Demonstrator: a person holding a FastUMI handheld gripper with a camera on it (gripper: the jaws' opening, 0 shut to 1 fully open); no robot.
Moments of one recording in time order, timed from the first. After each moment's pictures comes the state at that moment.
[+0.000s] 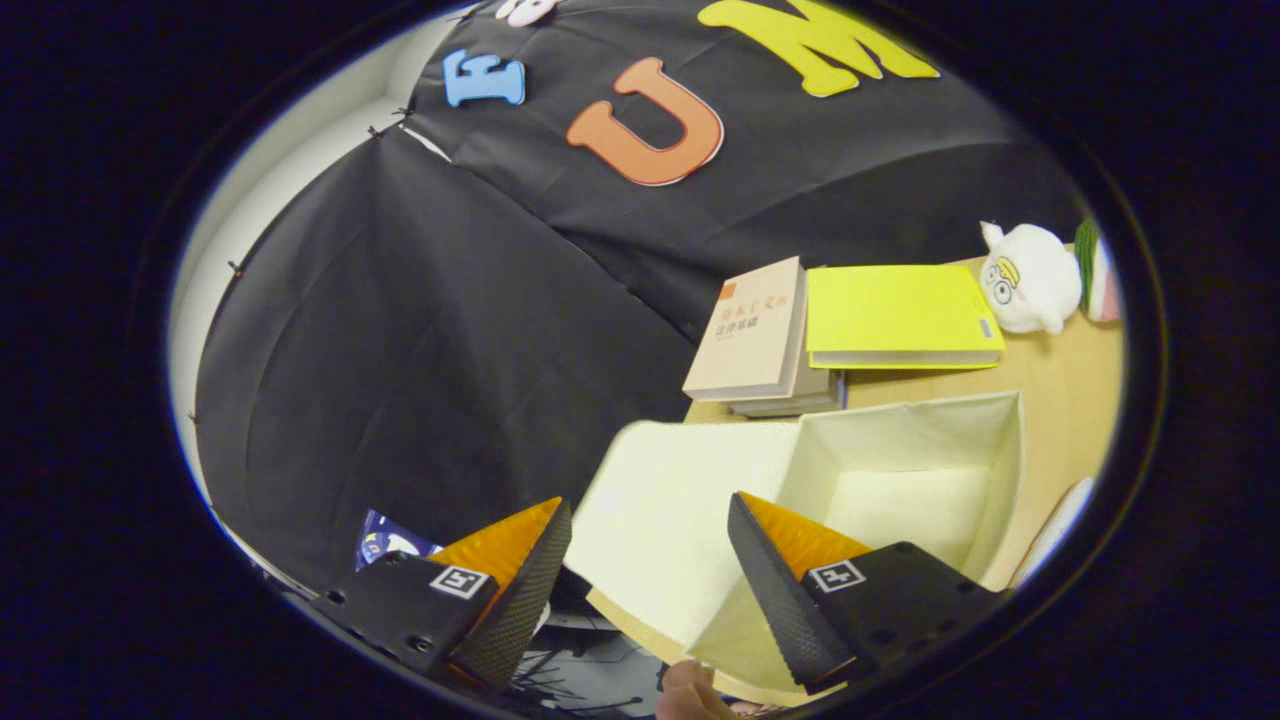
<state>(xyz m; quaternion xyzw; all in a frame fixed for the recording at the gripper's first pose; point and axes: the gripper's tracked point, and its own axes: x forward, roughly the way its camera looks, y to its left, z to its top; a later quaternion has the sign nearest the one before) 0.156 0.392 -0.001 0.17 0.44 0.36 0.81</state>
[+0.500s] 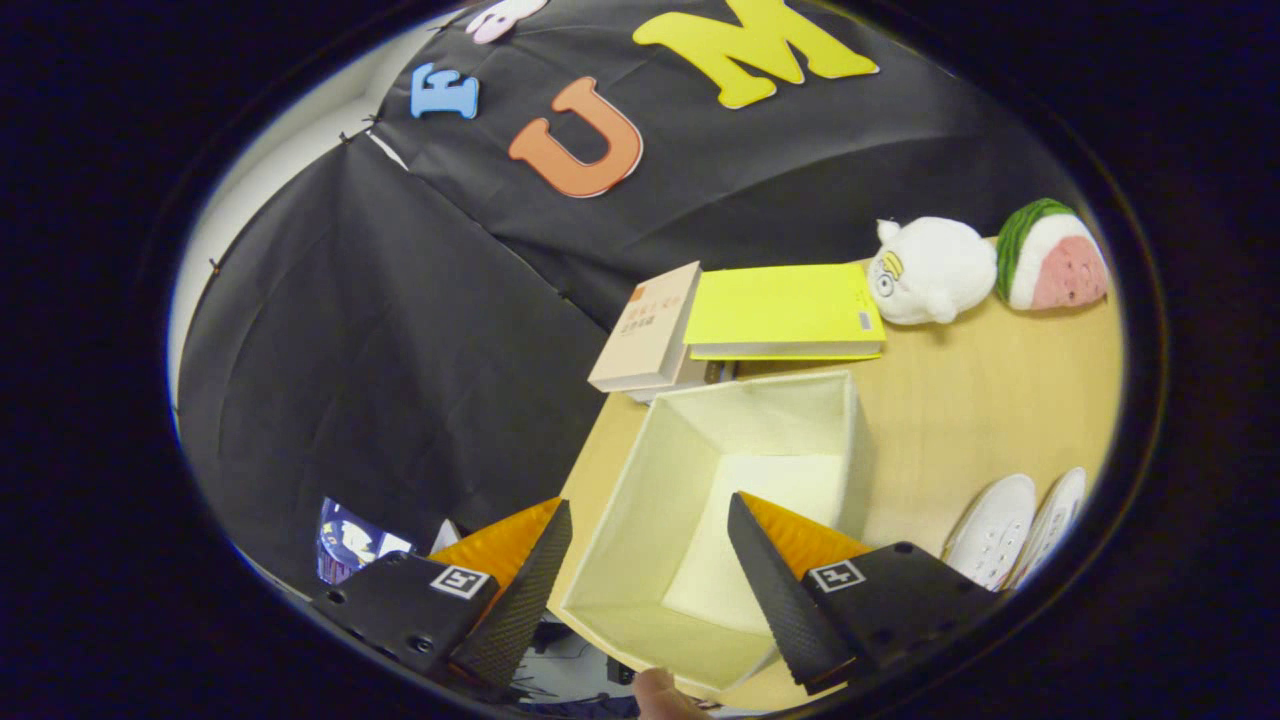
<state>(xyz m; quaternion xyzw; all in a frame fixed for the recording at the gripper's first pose) 0.152 0.266 -0.039 0.14 0.45 0.29 0.83</state>
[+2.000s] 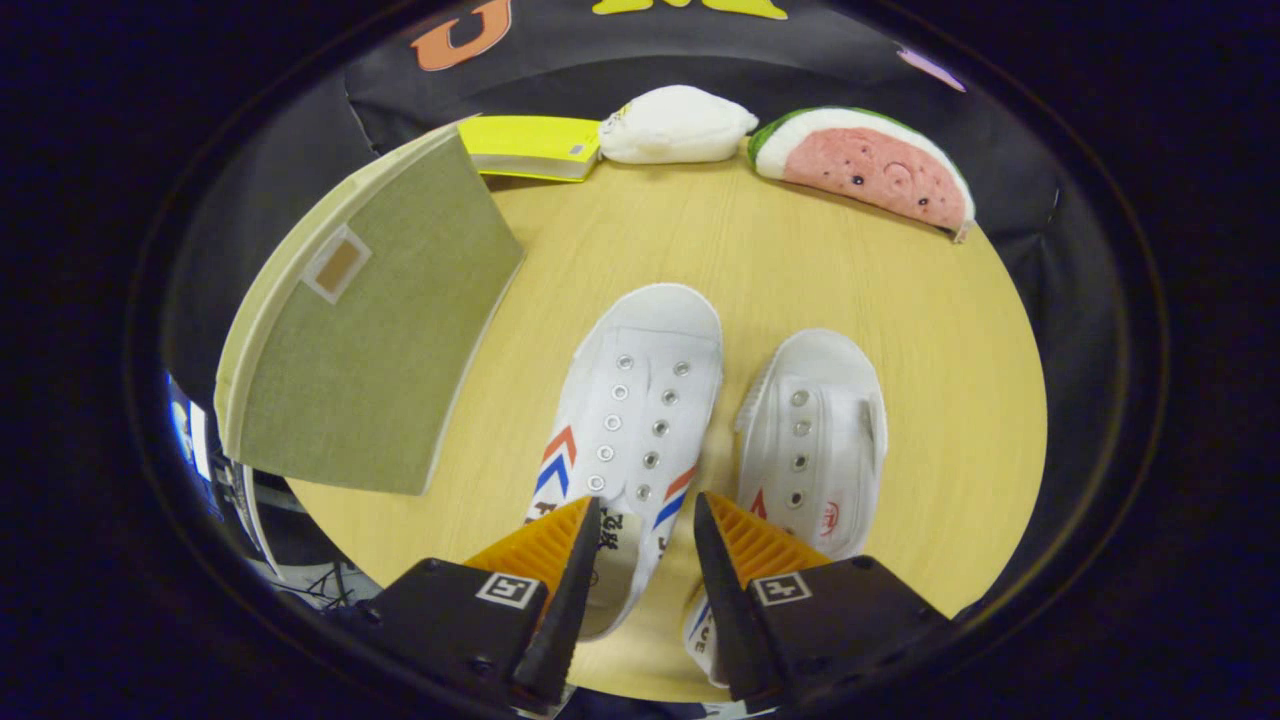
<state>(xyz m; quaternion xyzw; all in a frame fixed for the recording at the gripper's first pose) 0.103 0.007 -0.201 -0.08 0.58 0.06 0.81</state>
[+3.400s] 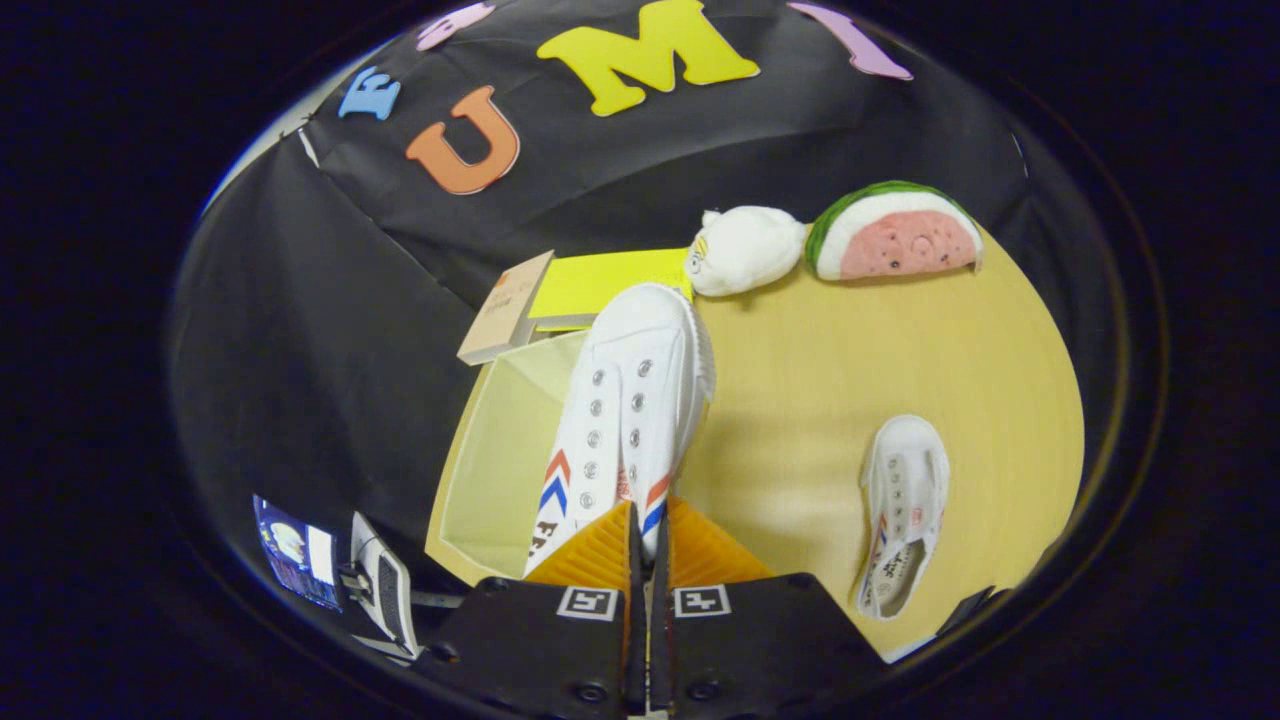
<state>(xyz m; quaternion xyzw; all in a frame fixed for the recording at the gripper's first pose) 0.100 0.167 -0.038 0.10 0.49 0.15 0.85</state>
